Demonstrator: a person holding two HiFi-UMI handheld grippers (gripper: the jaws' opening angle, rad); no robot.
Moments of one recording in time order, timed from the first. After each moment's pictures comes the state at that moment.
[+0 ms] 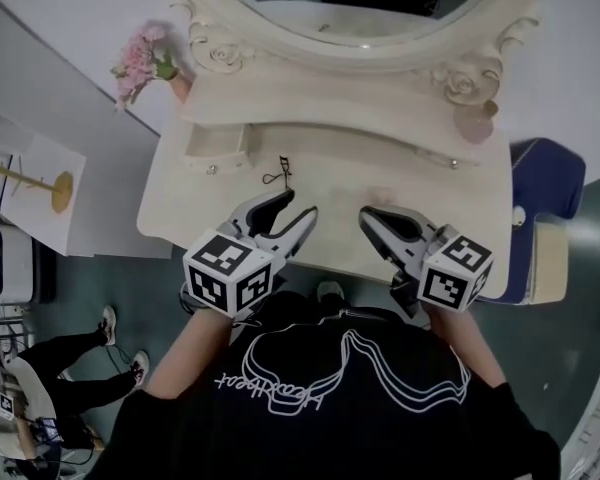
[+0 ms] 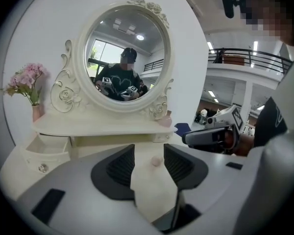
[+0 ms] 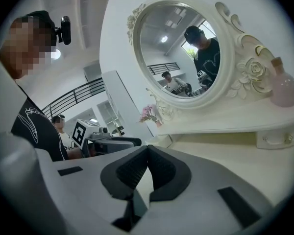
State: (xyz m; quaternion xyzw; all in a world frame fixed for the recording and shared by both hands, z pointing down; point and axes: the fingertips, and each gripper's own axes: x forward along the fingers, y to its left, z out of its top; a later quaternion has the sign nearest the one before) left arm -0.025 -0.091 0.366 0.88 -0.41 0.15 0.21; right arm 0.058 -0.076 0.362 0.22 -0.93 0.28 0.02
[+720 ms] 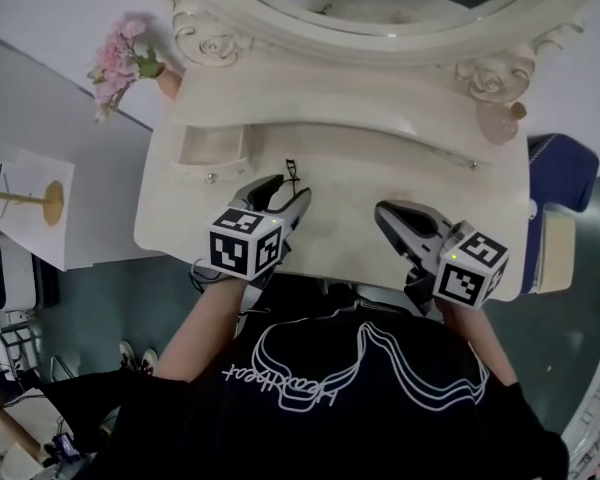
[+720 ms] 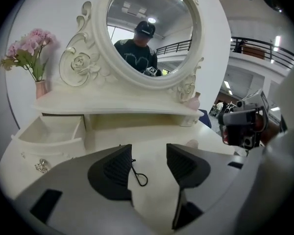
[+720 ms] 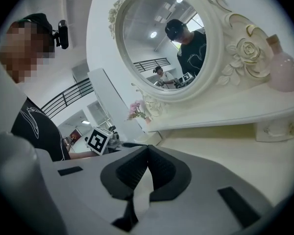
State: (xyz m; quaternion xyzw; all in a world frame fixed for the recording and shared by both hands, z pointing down) left arm -0.078 -0.166 0.464 0.83 -0.44 0.23 0.27; right arm 0.049 -0.122 0.396 0.25 -0.91 0.33 0.04
